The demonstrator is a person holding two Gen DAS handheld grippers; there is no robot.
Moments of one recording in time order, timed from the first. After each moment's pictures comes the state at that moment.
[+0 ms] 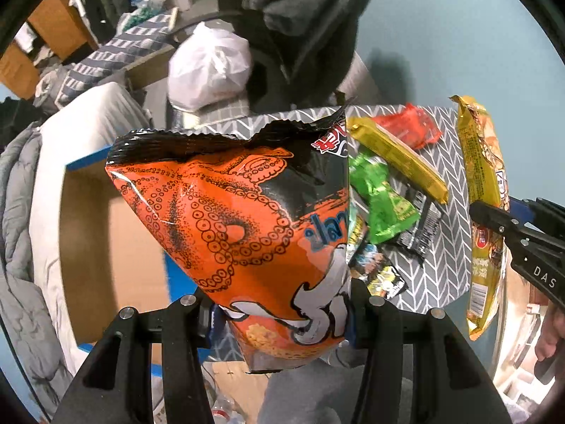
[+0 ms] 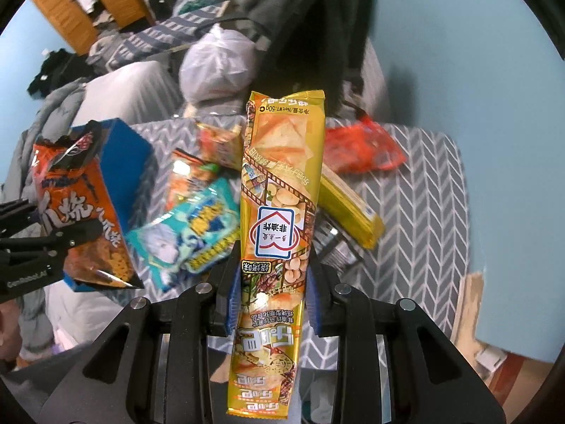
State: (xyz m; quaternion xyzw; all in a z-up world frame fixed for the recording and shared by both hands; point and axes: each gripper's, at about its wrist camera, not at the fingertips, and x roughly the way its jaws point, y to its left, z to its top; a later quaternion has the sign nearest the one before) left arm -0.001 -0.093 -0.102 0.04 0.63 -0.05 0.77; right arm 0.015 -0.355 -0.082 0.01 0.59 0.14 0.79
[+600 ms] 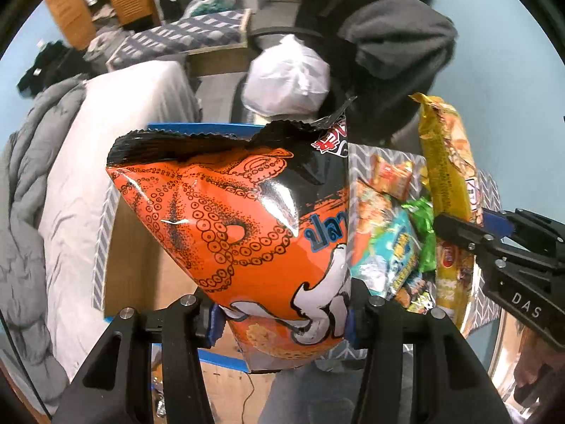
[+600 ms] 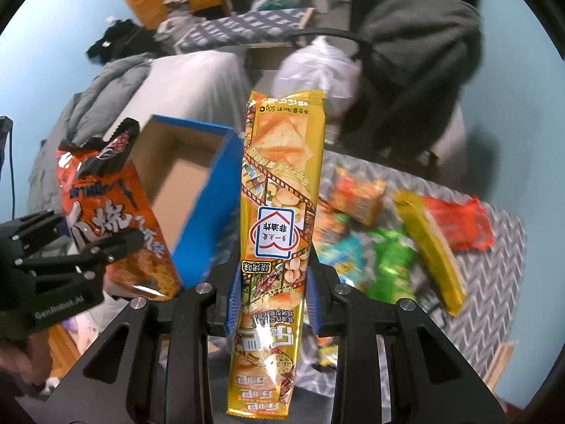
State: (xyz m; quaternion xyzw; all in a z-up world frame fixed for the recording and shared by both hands) left arm -0.019 0.022 -0.079 -0.05 0.60 0.04 0.80; right arm 0.037 -0.205 -0.058 -0.03 0.57 0.27 0.78
